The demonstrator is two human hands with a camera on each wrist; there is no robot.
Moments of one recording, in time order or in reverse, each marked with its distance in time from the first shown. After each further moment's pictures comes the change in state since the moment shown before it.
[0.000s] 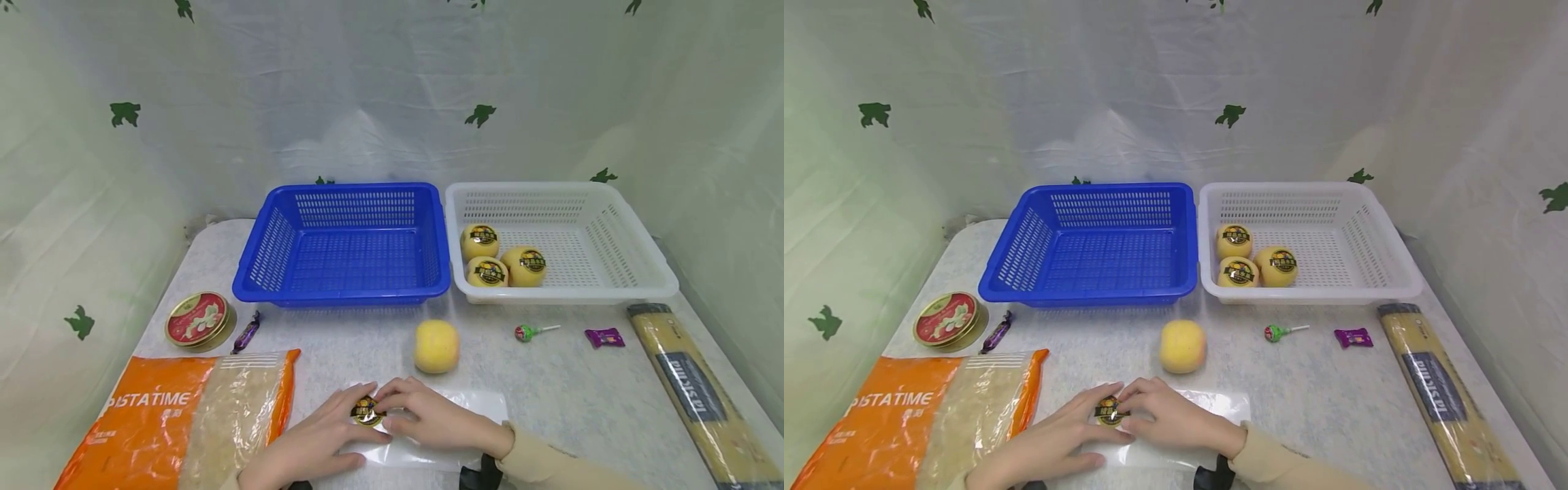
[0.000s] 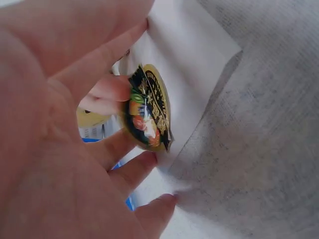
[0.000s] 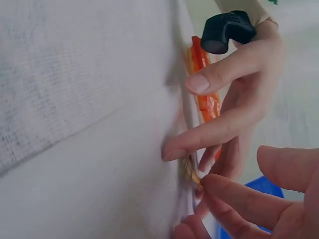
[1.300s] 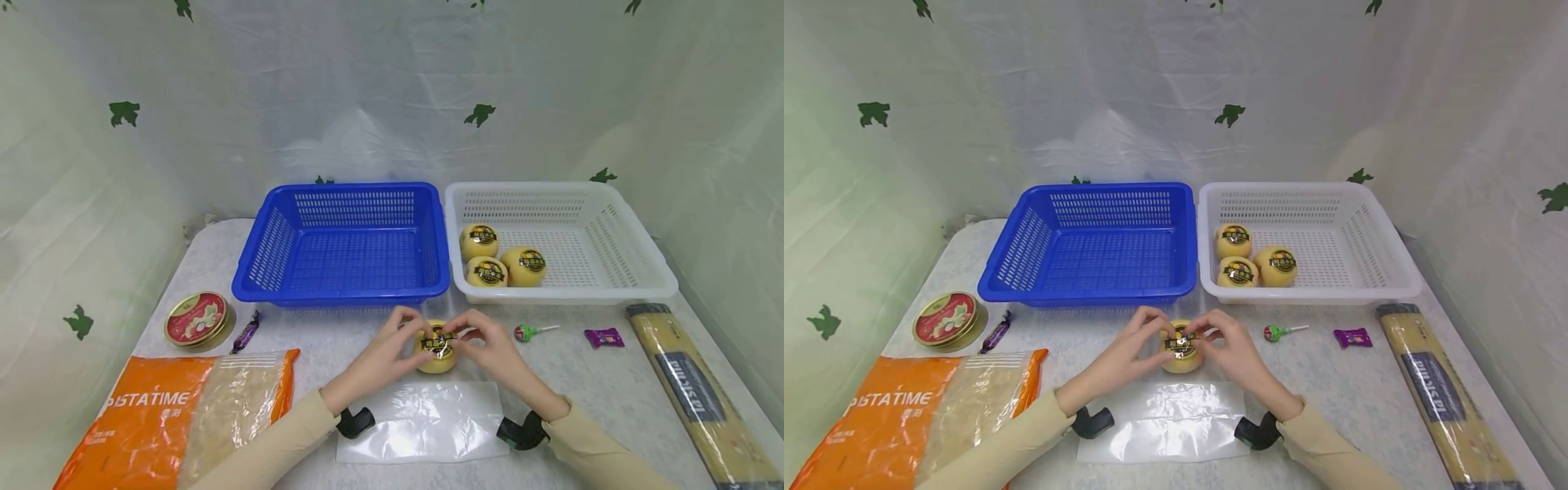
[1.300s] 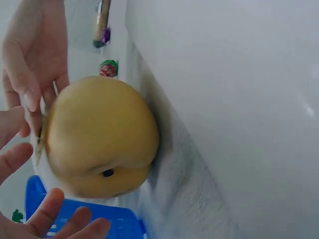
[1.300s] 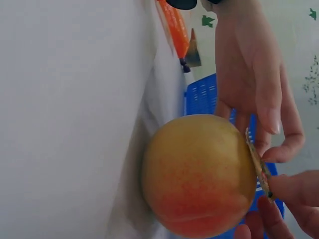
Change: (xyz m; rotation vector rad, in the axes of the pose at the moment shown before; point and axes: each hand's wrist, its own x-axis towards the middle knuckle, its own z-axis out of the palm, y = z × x) left_hand 0.119 -0.010 -0.017 -0.368 0.318 -0.179; right_hand -0.026 0.010 -0.089 0.215 0.557 0.145
